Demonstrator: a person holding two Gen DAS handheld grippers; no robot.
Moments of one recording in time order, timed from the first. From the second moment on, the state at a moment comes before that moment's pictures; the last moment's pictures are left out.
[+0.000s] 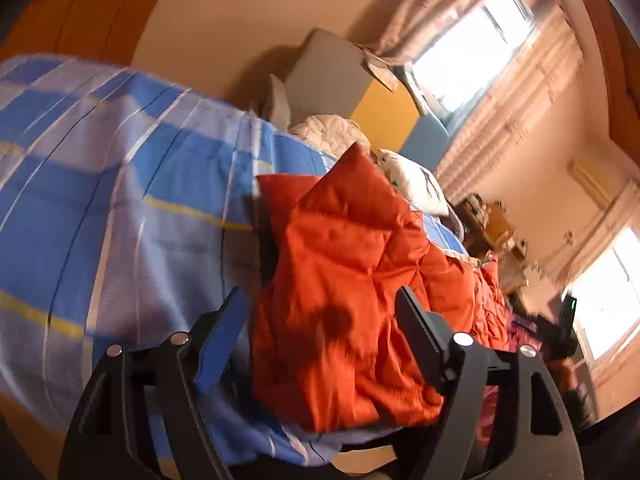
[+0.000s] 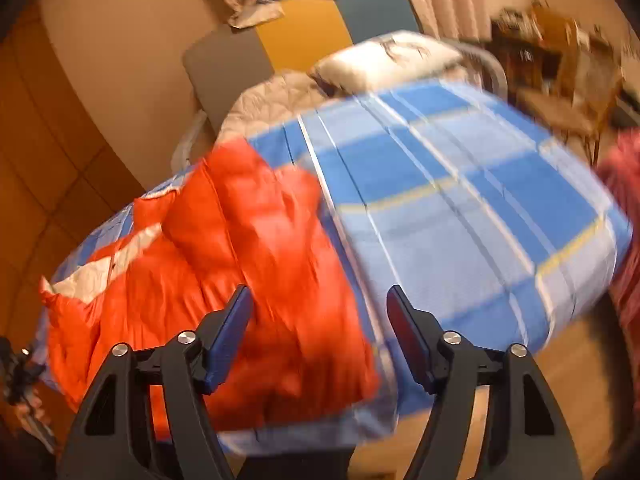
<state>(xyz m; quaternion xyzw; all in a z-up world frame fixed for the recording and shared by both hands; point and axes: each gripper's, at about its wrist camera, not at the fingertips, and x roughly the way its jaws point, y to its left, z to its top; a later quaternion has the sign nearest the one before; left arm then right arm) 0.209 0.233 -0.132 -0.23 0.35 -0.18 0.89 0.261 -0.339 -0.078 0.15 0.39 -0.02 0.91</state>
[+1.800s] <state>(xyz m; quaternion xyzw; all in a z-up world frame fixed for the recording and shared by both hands) 0.438 0.179 -0.131 -0.17 0.38 -0.11 0.90 0.462 -0.324 -0.101 0.13 0.38 -0.13 0.91</state>
